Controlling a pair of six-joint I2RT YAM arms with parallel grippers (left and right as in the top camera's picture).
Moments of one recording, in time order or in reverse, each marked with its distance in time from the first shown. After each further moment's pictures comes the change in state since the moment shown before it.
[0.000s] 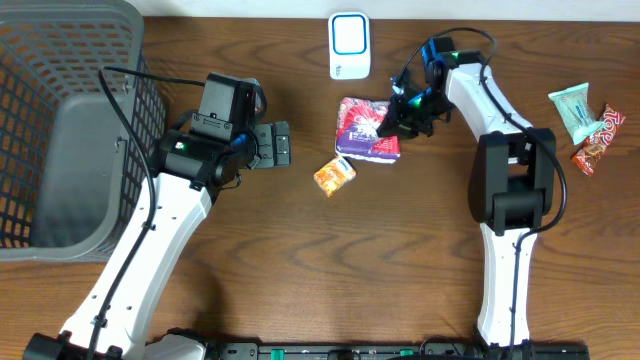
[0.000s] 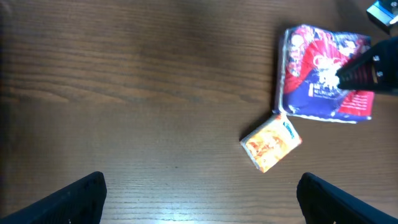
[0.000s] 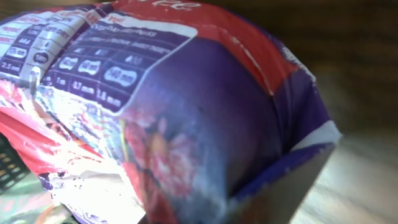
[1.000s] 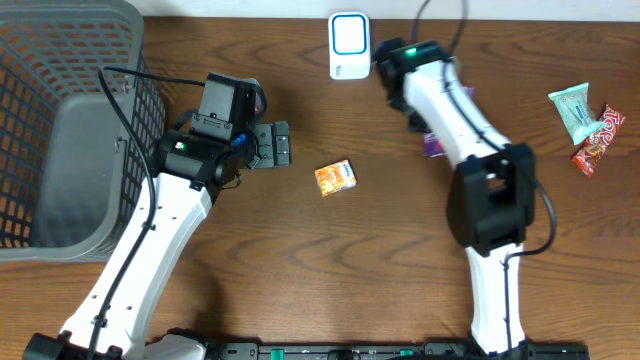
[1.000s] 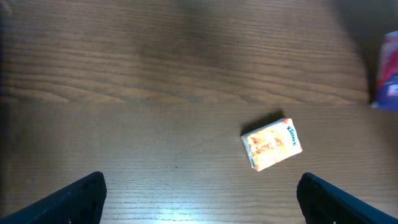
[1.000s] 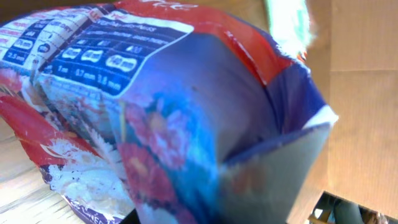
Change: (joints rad) left arm 0.000 0.000 0.000 0.000 0.000 0.000; right arm 0.225 -0.109 0.034 -0.255 1.355 0.391
